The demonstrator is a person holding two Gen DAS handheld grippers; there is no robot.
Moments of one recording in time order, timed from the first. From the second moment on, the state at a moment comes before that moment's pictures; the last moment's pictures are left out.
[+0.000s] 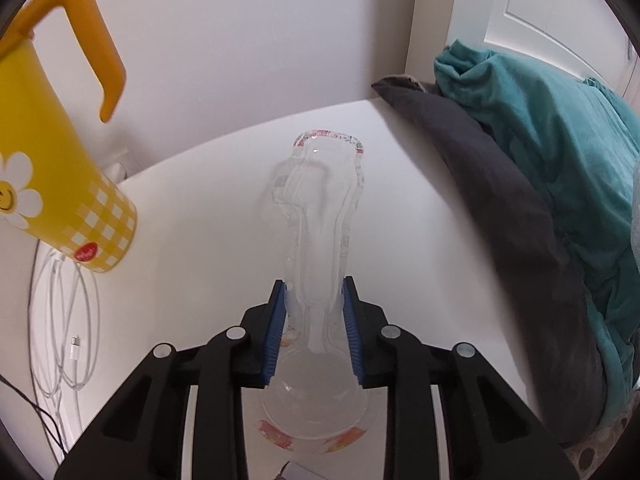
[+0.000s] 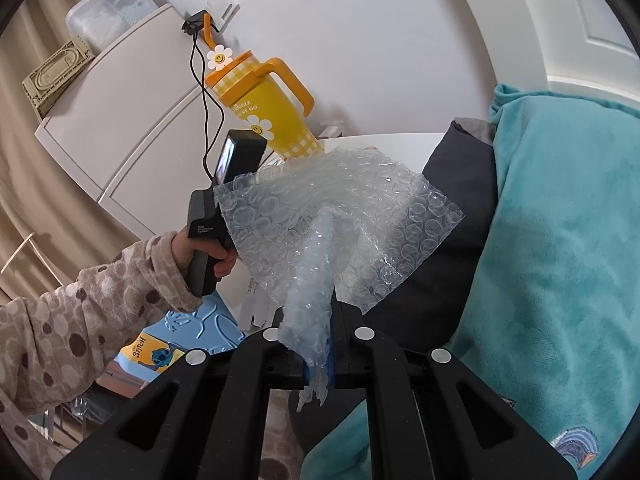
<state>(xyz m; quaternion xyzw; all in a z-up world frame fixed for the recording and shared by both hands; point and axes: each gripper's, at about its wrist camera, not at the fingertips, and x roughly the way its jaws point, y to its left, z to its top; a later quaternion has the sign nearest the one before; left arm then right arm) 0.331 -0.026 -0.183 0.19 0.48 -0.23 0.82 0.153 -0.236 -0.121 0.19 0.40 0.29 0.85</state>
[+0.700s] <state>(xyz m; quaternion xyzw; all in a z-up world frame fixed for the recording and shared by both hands) 0.219 -0.019 -0.096 0.11 0.43 -0.18 0.88 0.160 -0.240 -0.107 0.16 0.40 0.34 0.84</state>
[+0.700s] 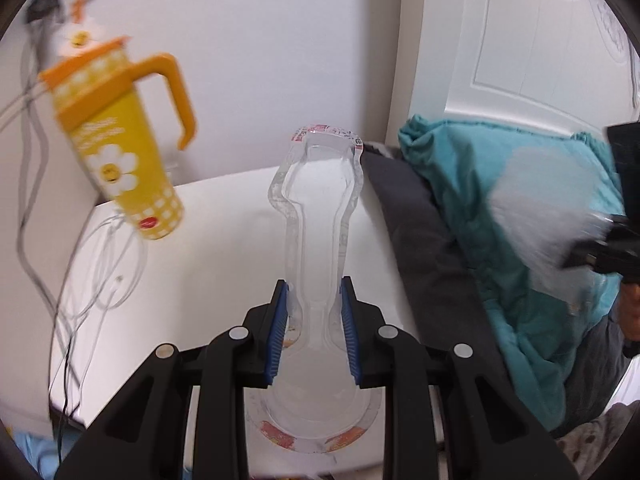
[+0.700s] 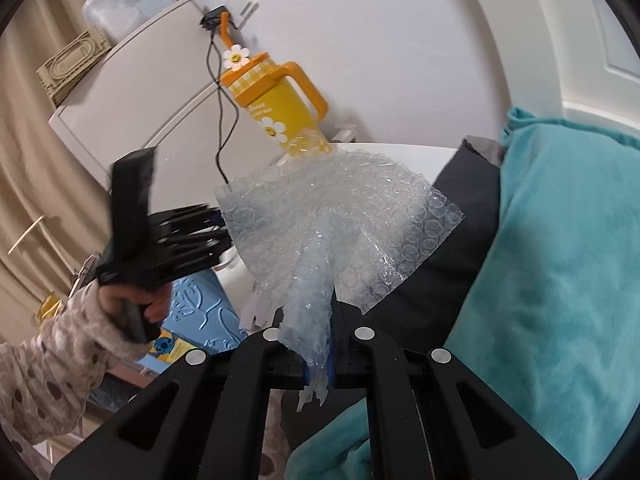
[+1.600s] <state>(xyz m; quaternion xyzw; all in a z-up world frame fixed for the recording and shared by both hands) -0.013 0.147 -0.085 0.03 0.45 -0.02 0.89 0.093 -0.013 -0.104 -0.07 0.39 0.54 0.74</state>
